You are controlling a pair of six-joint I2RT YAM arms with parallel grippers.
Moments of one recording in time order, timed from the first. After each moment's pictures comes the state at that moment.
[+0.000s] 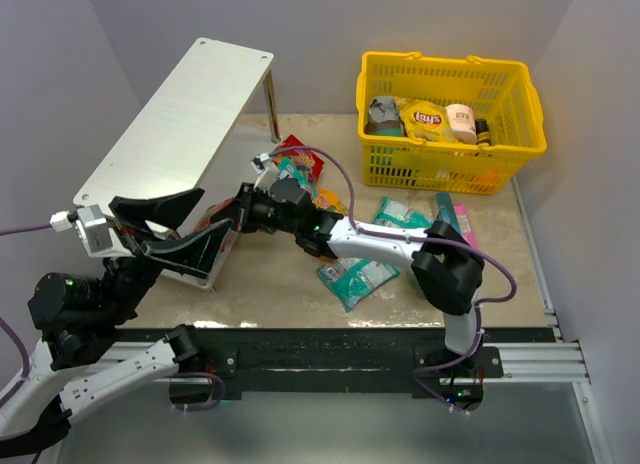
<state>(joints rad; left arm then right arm) -0.96 0.40 0.97 -0.10 -0.22 -0.22 1.03 1.89 1.41 0.39 -0.15 0.93</state>
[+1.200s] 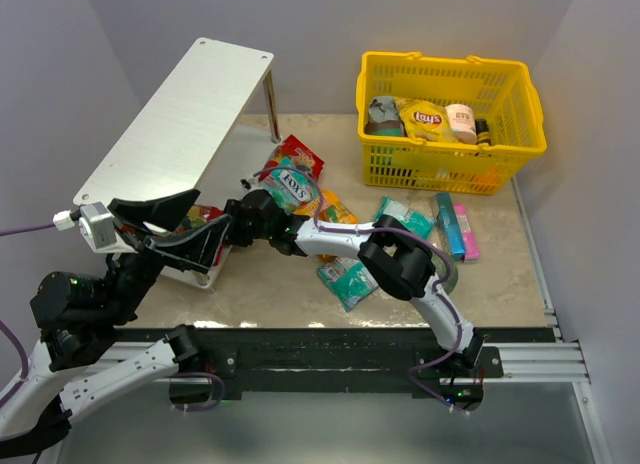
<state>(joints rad) -0.96 0.39 0.98 -0.16 -0.31 -0.22 1.03 2.29 1.69 0.20 -0.12 1.11</state>
